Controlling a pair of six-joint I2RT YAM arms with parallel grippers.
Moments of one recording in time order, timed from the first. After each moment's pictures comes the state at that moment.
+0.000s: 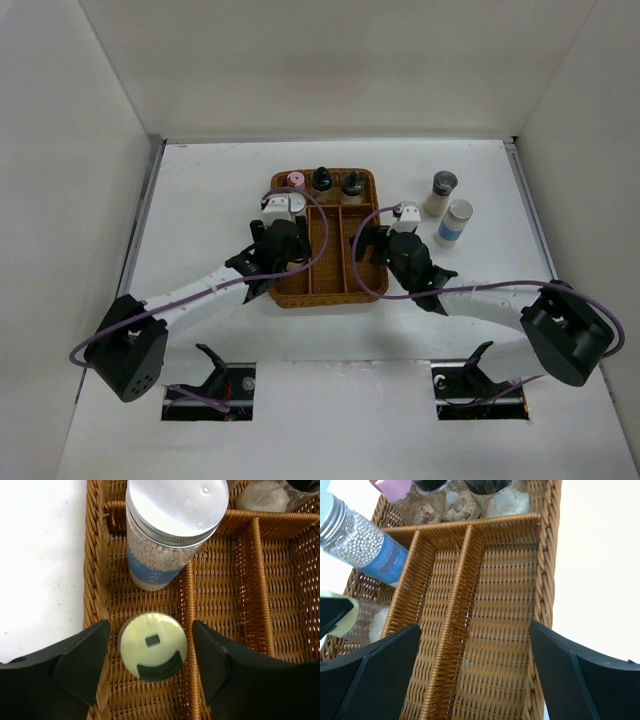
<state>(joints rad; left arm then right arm) -0.71 1.30 0.71 0.00 -0.53 -0.52 0.76 1.36 0.57 0.48 0.38 0.51</state>
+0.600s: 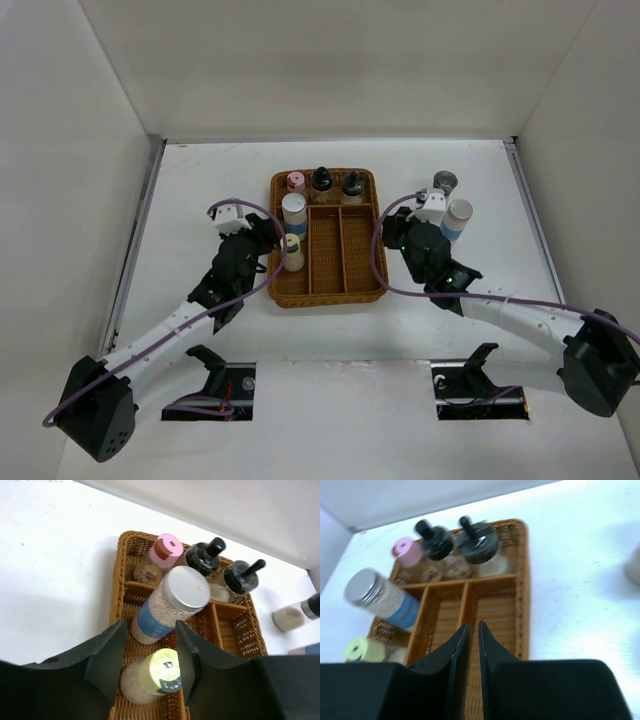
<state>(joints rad) -0.59 0.93 0.48 0.31 -0.52 -0.51 0.75 1.15 0.61 0.38 0.52 0.46</state>
